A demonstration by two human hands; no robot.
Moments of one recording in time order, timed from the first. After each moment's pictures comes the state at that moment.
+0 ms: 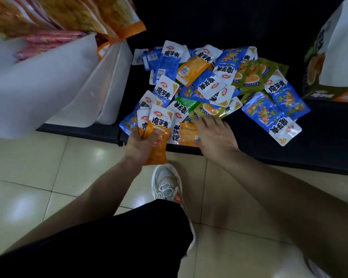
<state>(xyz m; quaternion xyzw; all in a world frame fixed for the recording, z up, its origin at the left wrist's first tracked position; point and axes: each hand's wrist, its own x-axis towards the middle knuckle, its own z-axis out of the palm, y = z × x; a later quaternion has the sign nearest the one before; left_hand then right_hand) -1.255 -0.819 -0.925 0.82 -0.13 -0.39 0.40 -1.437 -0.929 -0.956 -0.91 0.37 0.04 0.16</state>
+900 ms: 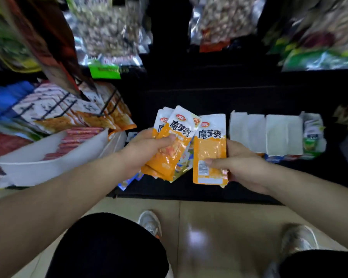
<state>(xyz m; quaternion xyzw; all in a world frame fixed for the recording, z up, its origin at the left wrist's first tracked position) -1.365 -0.851 -0.622 0.67 -0.34 -0.52 0.41 -1.596 -0.914 -0.648 -0.57 0.43 -0.14 0.69</state>
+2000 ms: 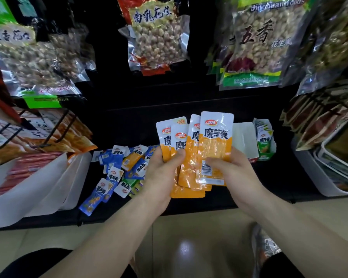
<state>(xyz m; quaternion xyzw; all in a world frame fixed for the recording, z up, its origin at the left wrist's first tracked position) -1.511 -0.882 -0.628 0.55 -0.24 -0.57 0.56 -1.671 -0.914 -0.629 -0.49 0.49 -0.38 0.62</state>
